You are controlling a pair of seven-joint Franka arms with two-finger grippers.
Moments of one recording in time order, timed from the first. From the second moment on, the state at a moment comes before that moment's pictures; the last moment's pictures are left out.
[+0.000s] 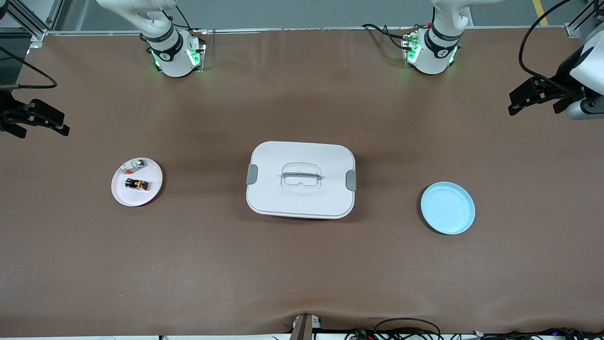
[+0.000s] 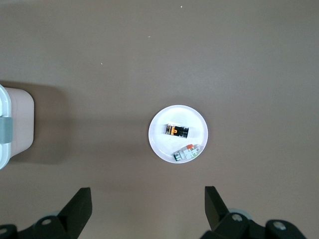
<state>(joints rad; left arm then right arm) 0.03 -0.03 -0.12 -1.53 0.01 1.48 -0.12 -0.01 0.03 -0.04 -1.50 0.02 1.54 -0.08</state>
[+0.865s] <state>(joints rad) 0.03 -0.03 -0.13 -1.53 0.01 1.48 -0.12 -0.02 0.03 -0.03 -1.50 0.02 1.54 -0.08</state>
